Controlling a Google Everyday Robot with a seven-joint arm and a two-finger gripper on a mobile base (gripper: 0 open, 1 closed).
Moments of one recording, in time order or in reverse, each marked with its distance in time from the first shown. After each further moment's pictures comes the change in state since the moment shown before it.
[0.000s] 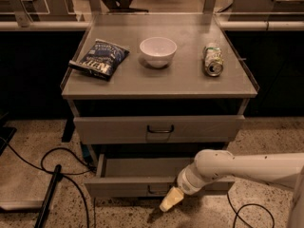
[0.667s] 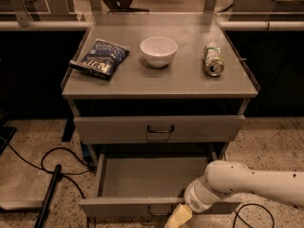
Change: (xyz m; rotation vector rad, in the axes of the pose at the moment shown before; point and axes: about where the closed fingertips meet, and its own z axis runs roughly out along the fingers) arm 0.040 0.064 -0.043 -0.066 0.031 0.005
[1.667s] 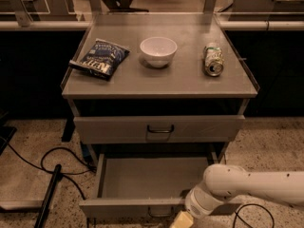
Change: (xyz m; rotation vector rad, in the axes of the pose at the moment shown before) arm 0.033 0.008 0.014 -0.040 0.085 0.057
